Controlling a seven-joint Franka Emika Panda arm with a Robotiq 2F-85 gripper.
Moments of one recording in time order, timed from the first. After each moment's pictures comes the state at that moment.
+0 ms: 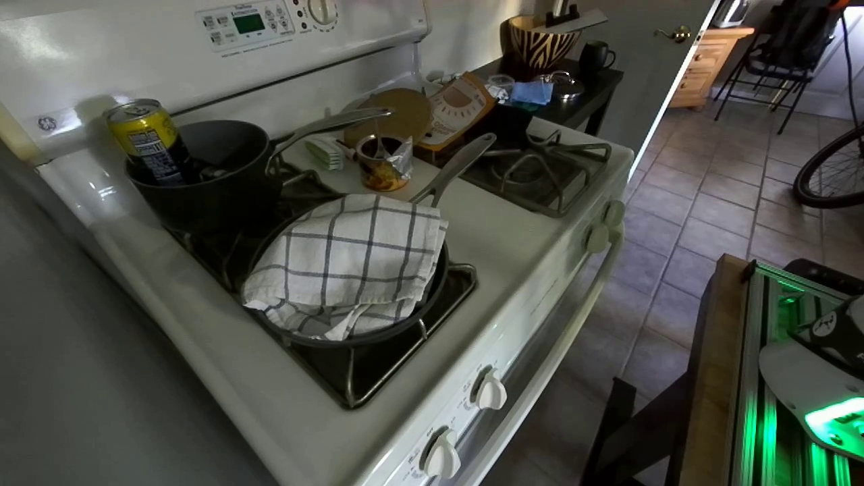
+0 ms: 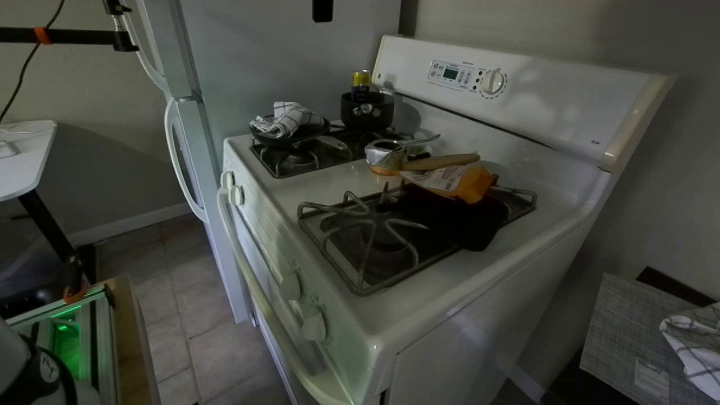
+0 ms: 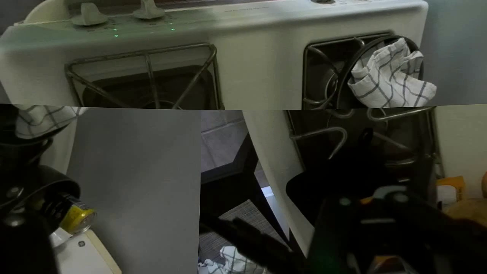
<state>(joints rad) -0.01 -0.51 -0.14 -2.08 0.29 1.69 0.00</state>
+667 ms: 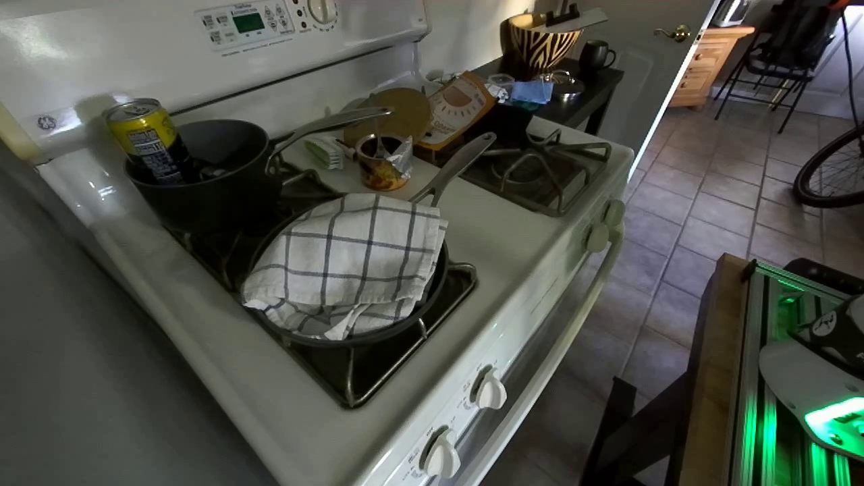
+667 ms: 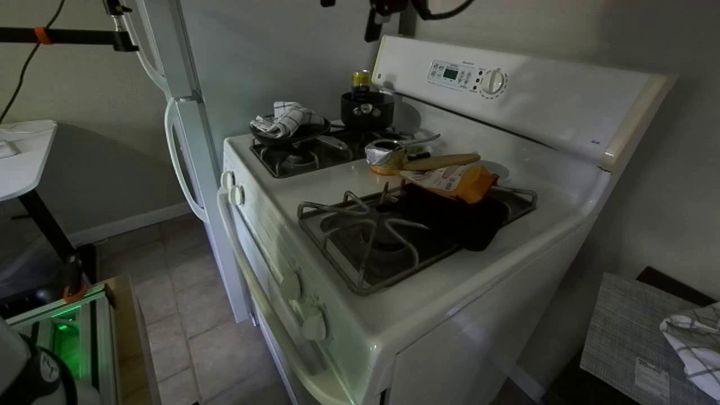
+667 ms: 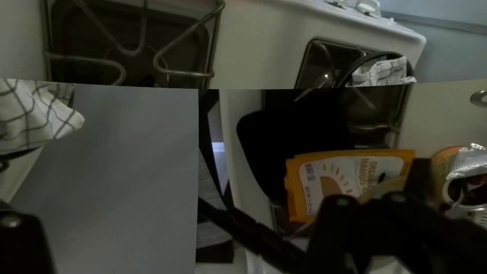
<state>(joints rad) 0.02 -0.27 -0.19 -1.92 0.36 1.69 -0.34</state>
